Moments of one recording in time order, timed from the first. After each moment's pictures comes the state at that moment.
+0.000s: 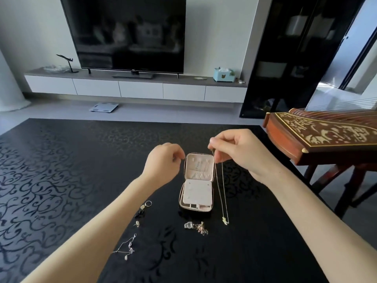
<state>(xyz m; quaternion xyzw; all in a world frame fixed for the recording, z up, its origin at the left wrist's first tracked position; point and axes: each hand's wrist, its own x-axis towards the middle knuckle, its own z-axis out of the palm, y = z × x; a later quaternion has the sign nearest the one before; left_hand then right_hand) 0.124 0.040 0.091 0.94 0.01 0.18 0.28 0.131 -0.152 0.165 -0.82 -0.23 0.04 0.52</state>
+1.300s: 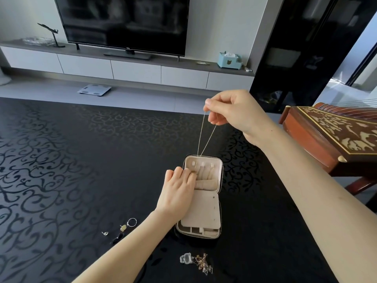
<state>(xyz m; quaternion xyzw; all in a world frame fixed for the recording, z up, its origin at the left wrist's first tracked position) 0.219 0.022 -0.070 0.96 -0.07 0.28 0.04 0.279 -0.099 0.142 -0.84 -0.24 -0.01 0.48</state>
